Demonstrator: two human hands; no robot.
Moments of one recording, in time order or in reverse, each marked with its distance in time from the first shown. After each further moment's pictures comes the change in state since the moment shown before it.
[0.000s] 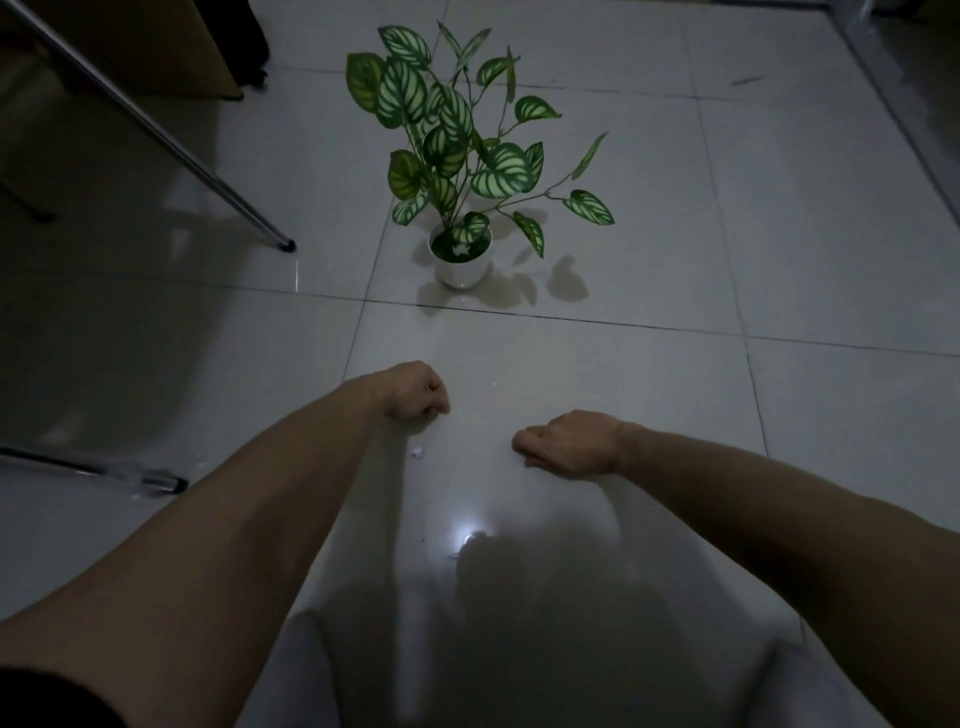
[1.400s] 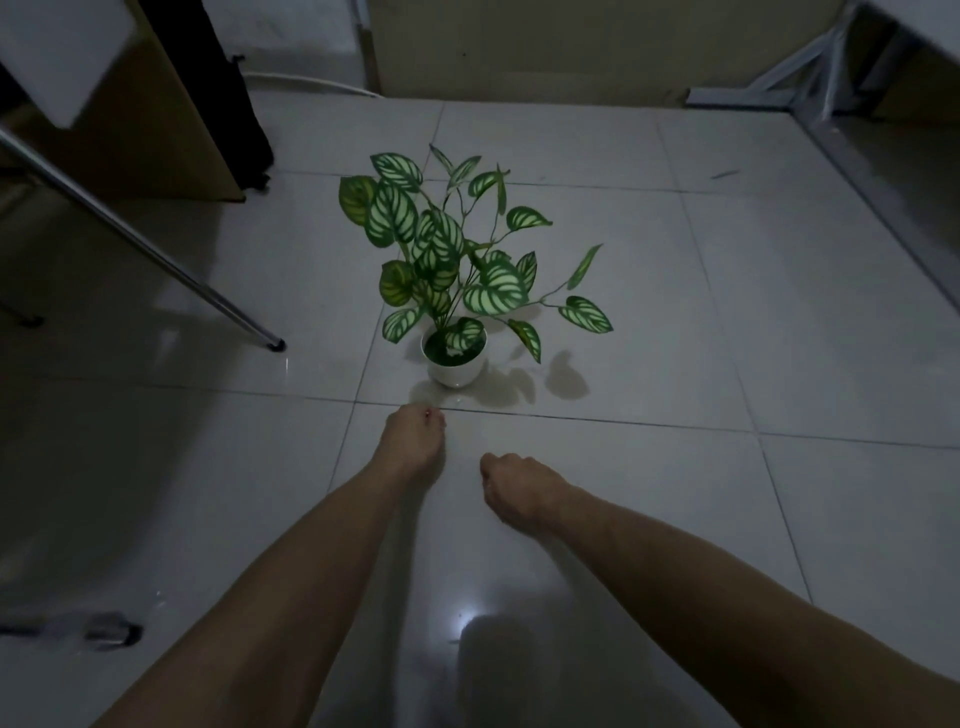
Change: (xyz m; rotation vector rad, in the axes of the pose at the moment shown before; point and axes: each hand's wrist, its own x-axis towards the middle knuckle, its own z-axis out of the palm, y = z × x) left_hand 0.064 0.019 -0.027 -0.380 0.613 -0.182; right_hand 0.089 0.012 -0.052 0.433 0.171 0.512
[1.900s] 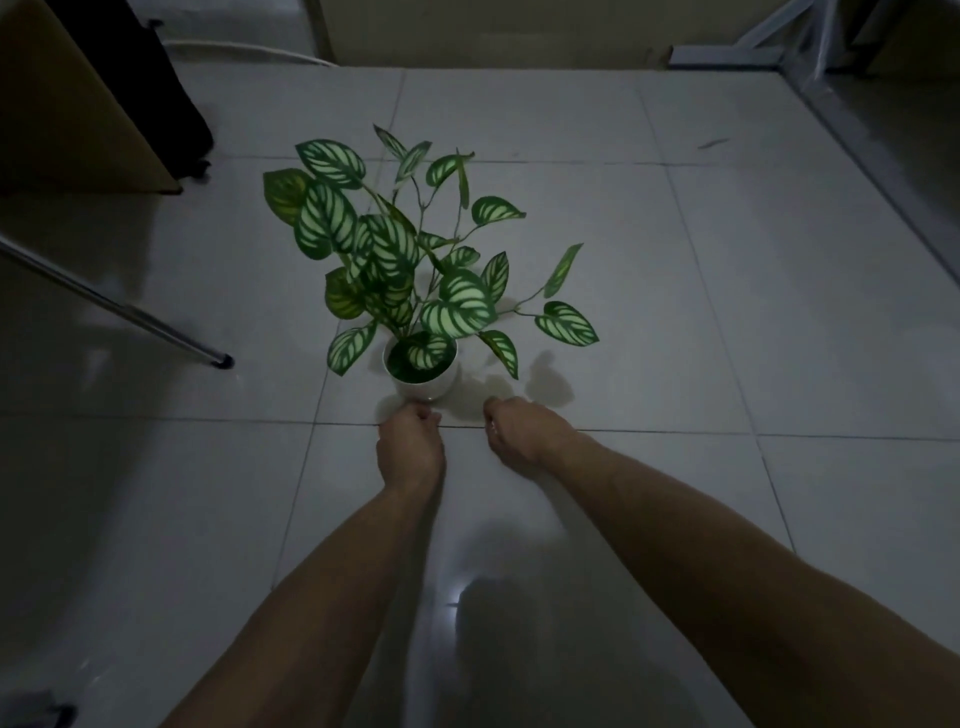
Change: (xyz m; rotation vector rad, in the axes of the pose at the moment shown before) left_hand 0.031 0.027 0.054 -0.001 0.268 -0.095; right_hand 0.064 0.054 -0.055 -0.007 0.150 0.032
